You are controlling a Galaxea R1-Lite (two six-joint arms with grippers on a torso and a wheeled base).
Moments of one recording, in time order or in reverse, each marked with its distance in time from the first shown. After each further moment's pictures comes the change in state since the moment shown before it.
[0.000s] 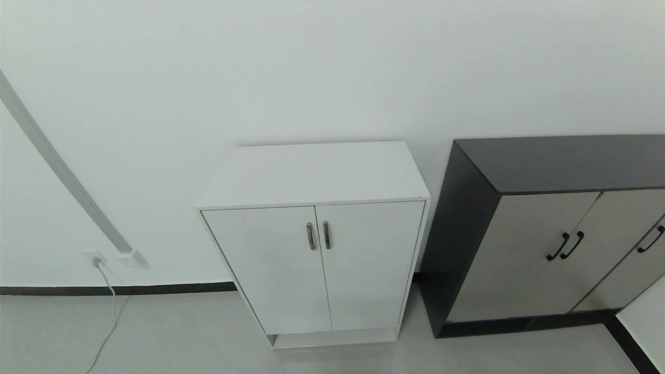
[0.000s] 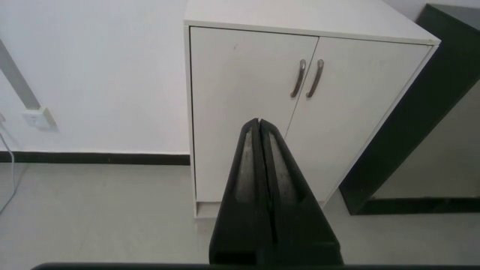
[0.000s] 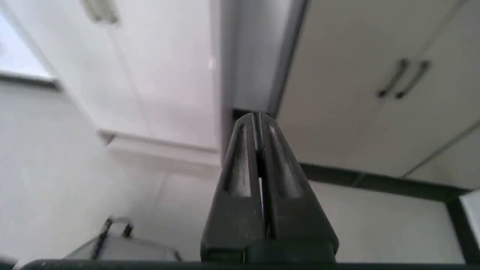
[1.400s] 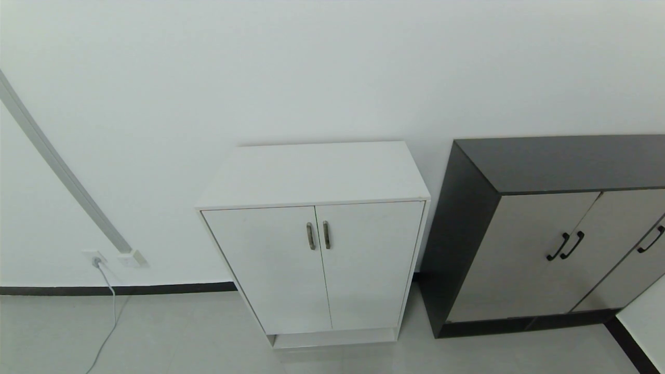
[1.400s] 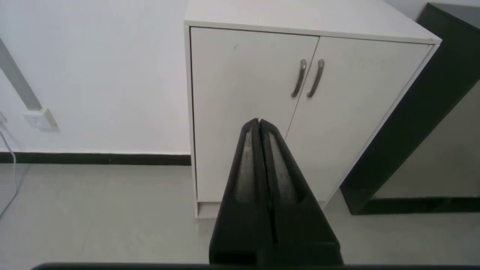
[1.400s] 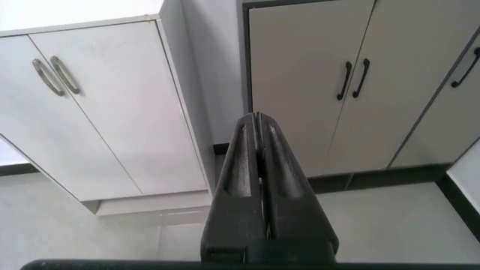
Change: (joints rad) left arm 0.000 0.000 0.000 -0.001 0.001 0.004; right arm -0.013 -0.075 0.000 -0.008 -0.097 0.151
